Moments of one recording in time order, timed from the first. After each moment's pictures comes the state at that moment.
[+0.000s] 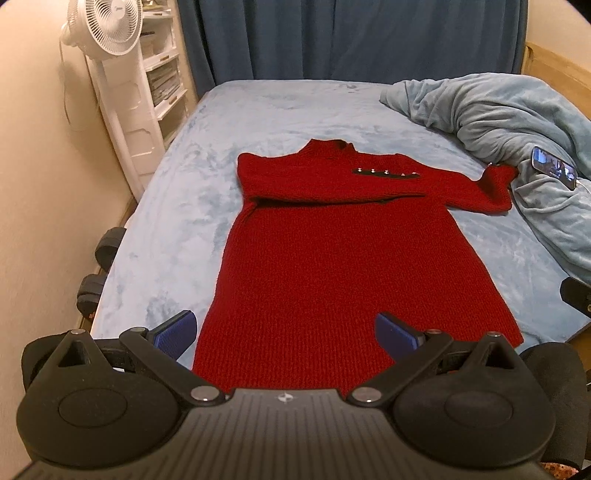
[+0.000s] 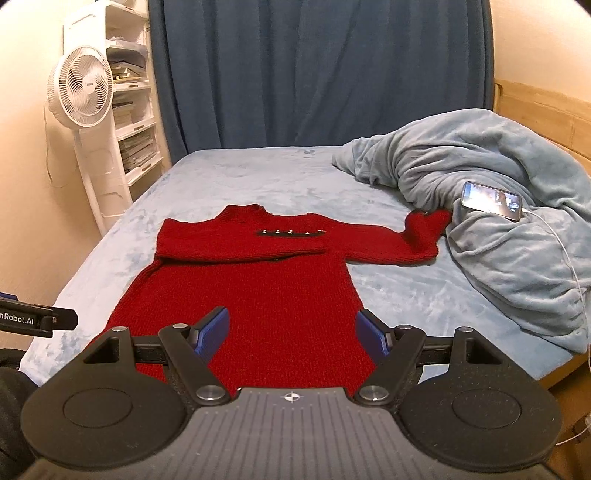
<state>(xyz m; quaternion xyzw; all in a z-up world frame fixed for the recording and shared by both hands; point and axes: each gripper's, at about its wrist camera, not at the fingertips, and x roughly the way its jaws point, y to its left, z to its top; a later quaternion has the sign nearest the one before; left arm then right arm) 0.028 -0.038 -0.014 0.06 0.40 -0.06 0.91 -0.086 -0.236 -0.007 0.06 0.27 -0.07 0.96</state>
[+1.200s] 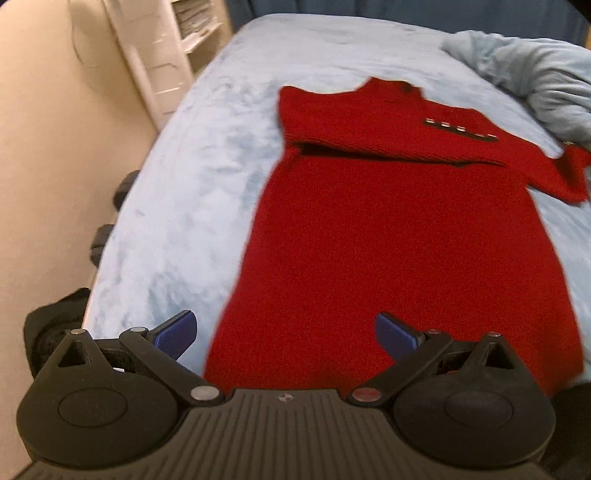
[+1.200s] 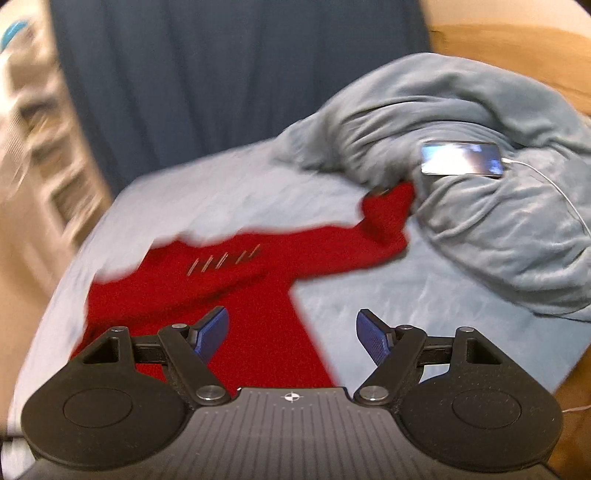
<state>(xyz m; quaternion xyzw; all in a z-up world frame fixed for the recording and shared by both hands) 0.145 -0.027 -0.088 0.06 0.50 0.03 0.87 0.045 -0.403 -0.057 0.21 0.24 -0.17 0.93</state>
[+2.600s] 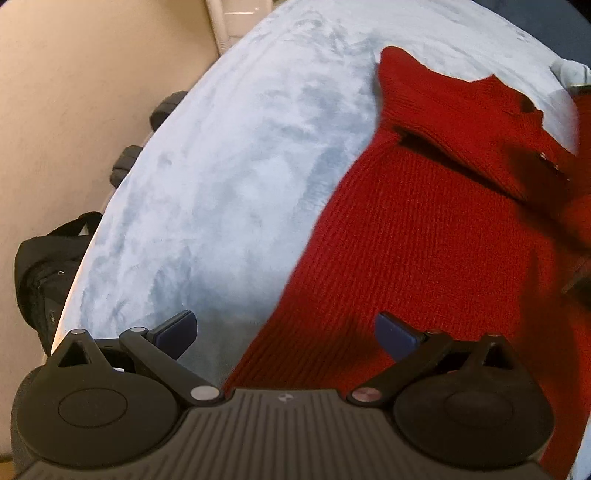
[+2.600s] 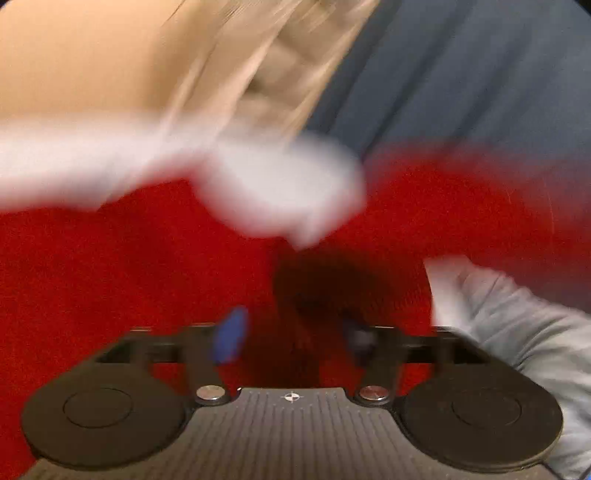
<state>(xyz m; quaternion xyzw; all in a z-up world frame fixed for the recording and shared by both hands) 0.238 0.025 -0.133 -0.05 0.58 0.12 0.81 0.245 -0.214 -0.195 -0.31 0.28 0.12 0.90</state>
